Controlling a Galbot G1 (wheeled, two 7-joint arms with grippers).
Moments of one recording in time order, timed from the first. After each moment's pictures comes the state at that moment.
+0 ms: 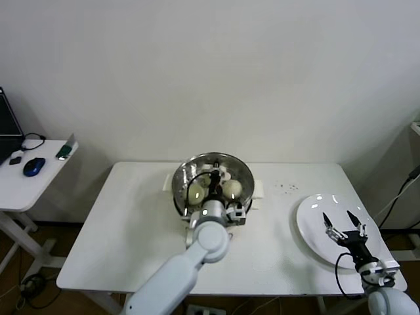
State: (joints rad) left arm 0.73 -1.41 0.26 -1.61 1.36 0.74 0.24; right arm -1.37 1.19 0.82 1.57 0.40 0.10 -0.34
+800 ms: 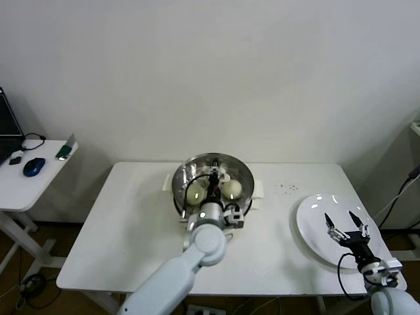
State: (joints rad) left arm 0.74 -1.37 0.27 -1.64 1.34 0.74 0.24; right arm -1.37 1.19 0.84 1.58 0.40 0.07 -0.34
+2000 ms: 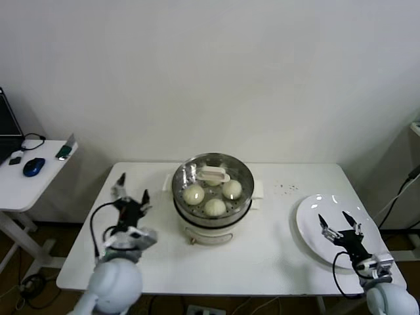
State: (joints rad) left arm 1.27 -1.16 -0.29 -2.12 0.64 0.68 -0.07; right arm -1.37 1.18 0.80 1.62 0.35 -0.02 -0.31
